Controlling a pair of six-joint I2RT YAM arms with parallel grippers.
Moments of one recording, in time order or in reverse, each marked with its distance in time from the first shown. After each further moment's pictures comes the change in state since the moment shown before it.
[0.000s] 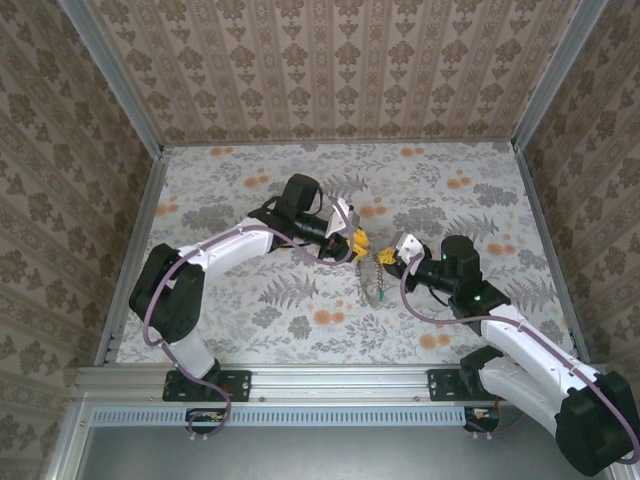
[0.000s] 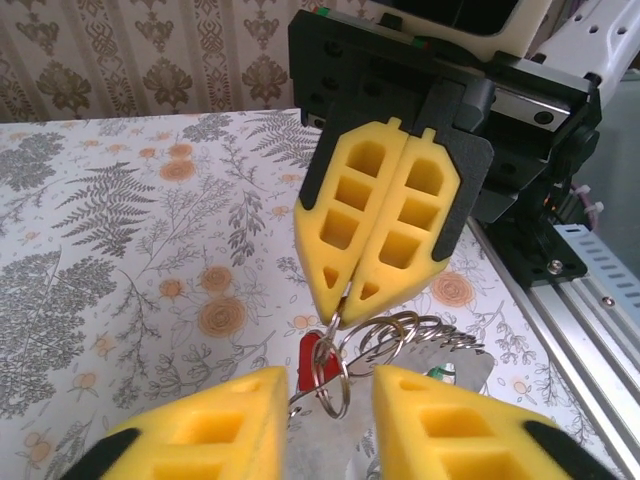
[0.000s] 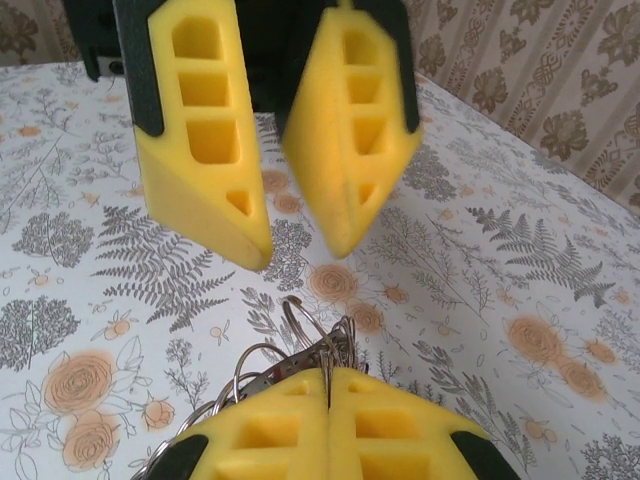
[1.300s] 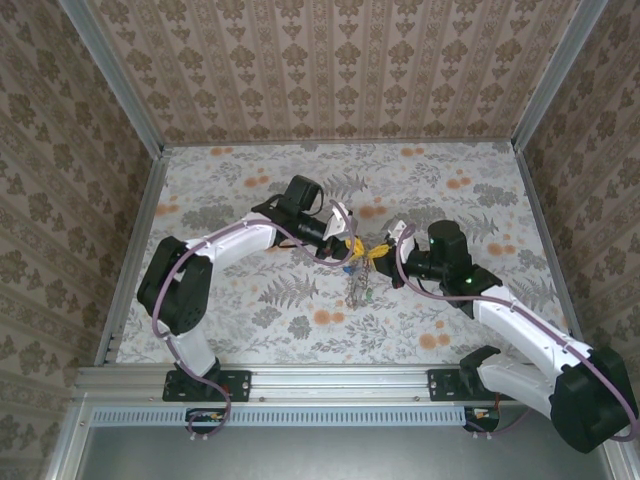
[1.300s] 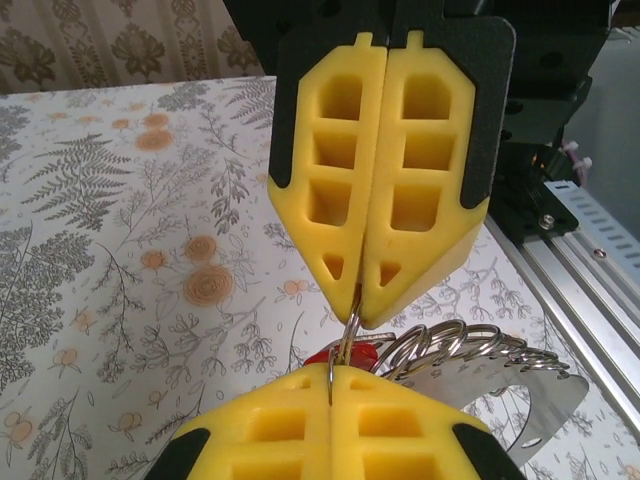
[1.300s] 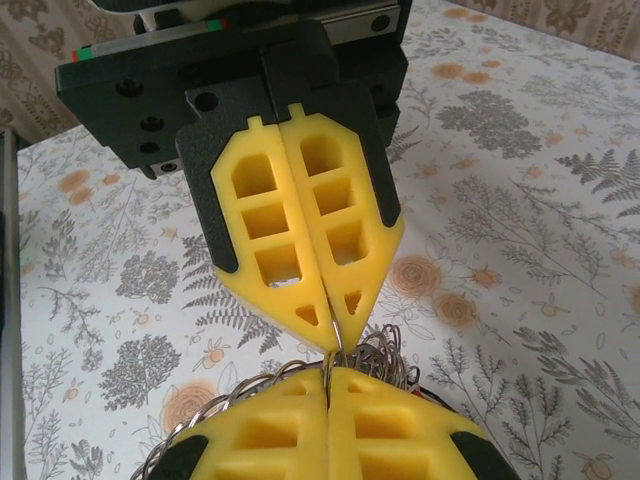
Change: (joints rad) left arm 0.020 0.062 0.031 -0.103 0.037 0.141; right arm 0.030 0.132 0.133 -0.101 -0.062 0.241
